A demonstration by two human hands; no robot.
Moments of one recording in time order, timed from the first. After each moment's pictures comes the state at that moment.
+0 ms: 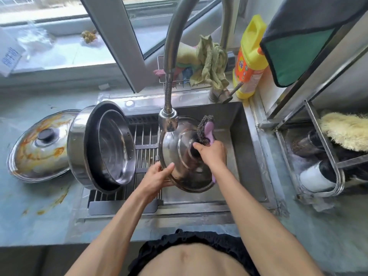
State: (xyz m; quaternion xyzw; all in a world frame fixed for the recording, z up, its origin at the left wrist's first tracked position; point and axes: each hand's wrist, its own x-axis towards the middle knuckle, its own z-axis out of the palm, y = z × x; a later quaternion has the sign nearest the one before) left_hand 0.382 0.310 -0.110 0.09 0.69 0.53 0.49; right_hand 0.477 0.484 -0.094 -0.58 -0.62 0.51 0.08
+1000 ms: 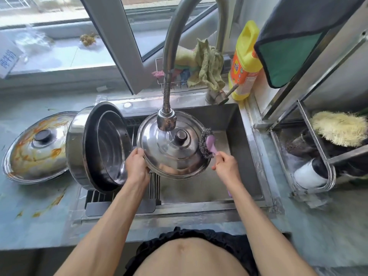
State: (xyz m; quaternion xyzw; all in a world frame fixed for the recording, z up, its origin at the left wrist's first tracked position) left_hand 0.345 0.328 -0.105 -0.16 0.69 0.66 0.26; right_hand 0.535 0.485 -0.138 -0.53 -0.66 0.52 0.12
